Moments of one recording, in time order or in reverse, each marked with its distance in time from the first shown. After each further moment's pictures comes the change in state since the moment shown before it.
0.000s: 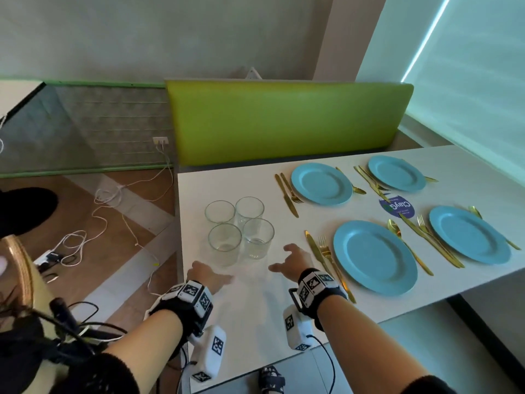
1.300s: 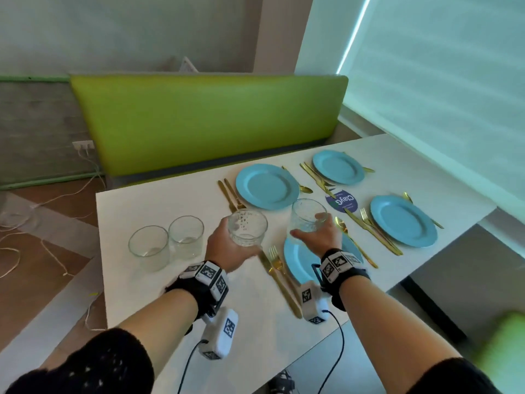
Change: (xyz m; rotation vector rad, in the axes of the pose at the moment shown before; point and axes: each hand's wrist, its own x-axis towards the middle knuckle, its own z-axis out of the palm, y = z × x) left_hand -0.005 0.155 0.062 -0.248 -0.056 0.670; right_hand 0.039 0.057 -0.148 0.236 0.522 0.078
